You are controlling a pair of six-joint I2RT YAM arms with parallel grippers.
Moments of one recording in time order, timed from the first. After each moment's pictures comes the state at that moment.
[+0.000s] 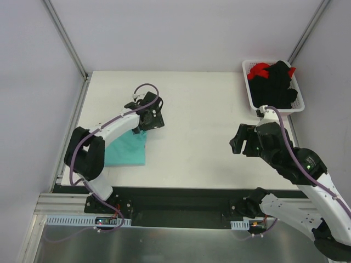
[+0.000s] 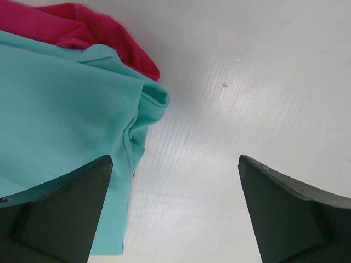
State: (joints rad) left arm -0.50 1.71 1.20 -0.65 -0.30 -0.74; right arm 0.74 0.76 1.19 -1.11 0.35 0.56
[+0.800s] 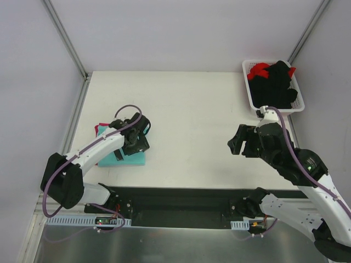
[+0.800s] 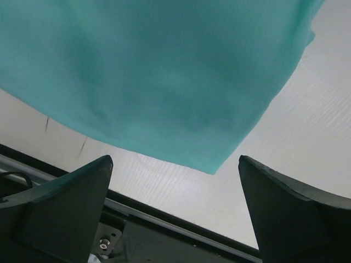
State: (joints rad) left arm -0.52 1.35 0.94 -1.00 -0.33 -0.95; right arm 0.74 0.75 1.19 -1.10 0.30 0.58
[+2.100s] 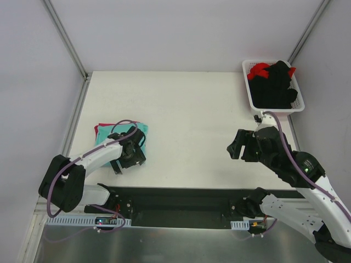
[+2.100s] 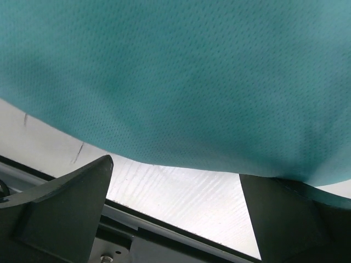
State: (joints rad) left arm -0.49 1.31 0.66 -0.86 -0.26 -1.01; right arm 0.74 0.71 1.12 -1.11 0.27 0.61
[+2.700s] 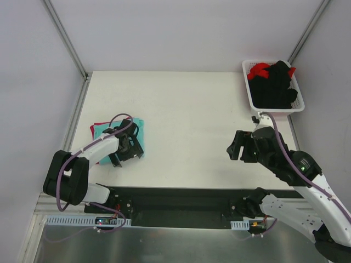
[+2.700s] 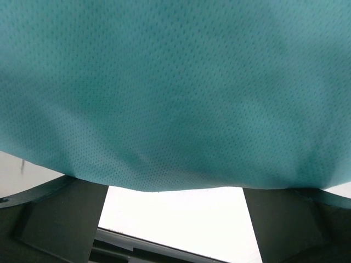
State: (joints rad) left arm -0.34 1.36 0.69 -0.73 -0.18 -0.84; right arm 0.74 0.72 1.10 -1.12 0.28 0.60
